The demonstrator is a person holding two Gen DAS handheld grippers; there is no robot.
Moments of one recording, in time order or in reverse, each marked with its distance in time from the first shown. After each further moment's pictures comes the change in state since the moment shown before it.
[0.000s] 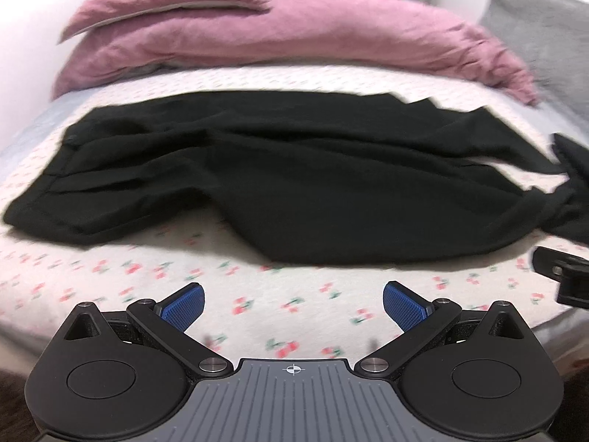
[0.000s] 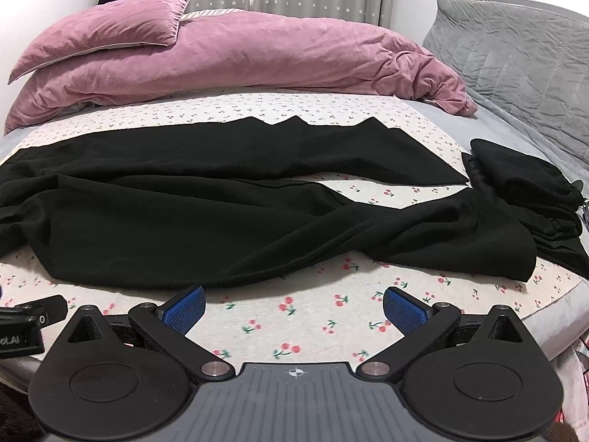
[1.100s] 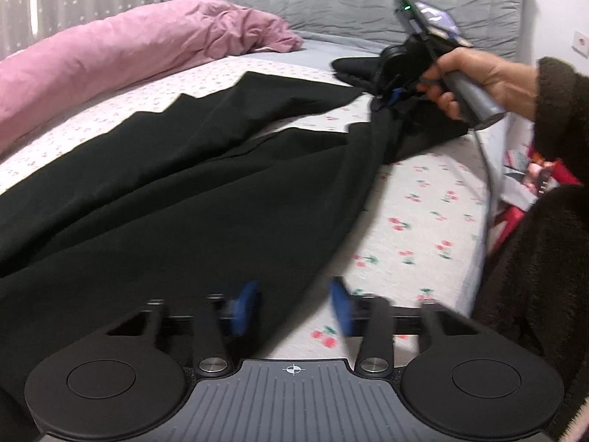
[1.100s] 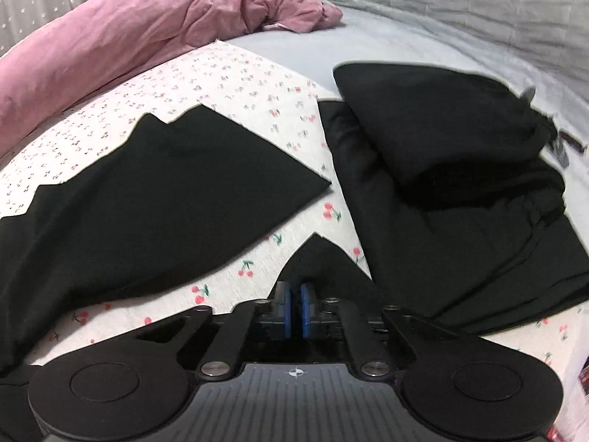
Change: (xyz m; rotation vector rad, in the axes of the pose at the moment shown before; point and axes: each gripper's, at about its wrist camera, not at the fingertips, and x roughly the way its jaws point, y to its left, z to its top) left arm 0.086 -0.064 0.030 0.577 -0.016 -0.583; right arm 0.183 -0.194 0.105 0.379 0.179 -0.257
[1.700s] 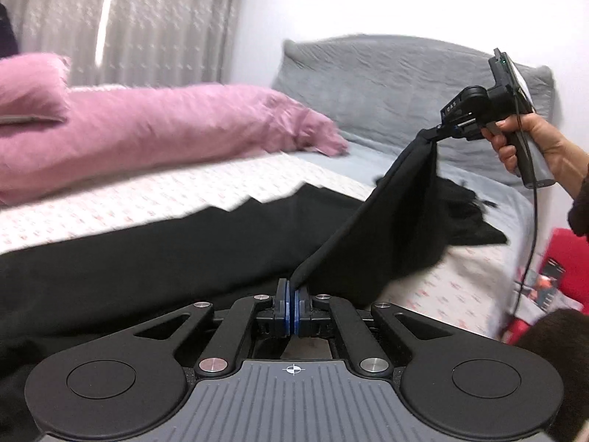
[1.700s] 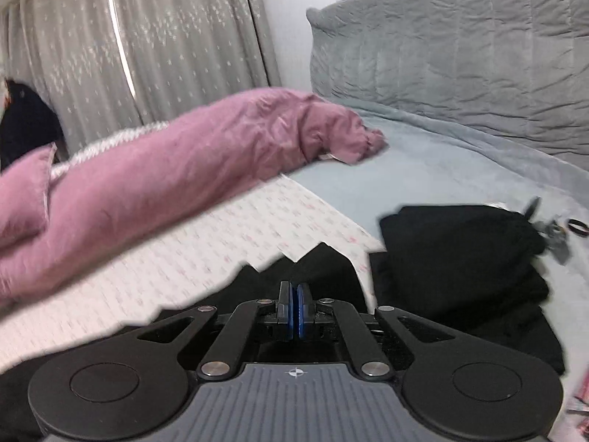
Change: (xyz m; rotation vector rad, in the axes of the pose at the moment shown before) left arm -0.096 0.044 0.015 -0.158 -0.283 0.022; right arm -0.132 -0.025 0.050 0.033 -0.286 0.210
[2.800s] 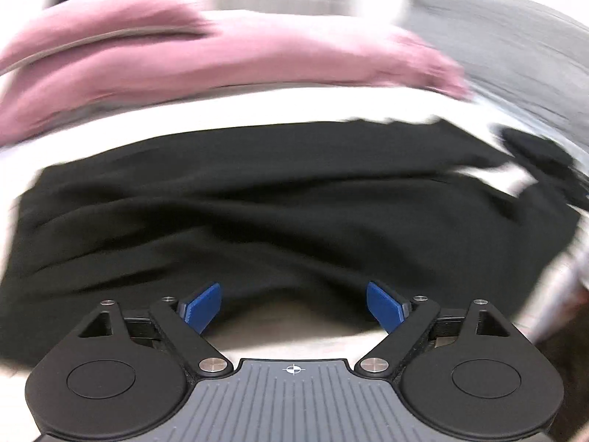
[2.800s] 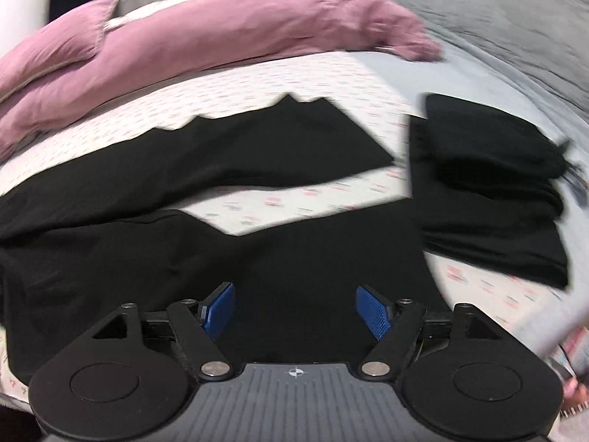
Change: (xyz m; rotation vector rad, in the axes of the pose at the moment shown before) left arm -0.089 0.071 -0.054 -0.215 0.218 0.453; right arm -0.019 0.021 -0.118 -0.292 0.319 0.119
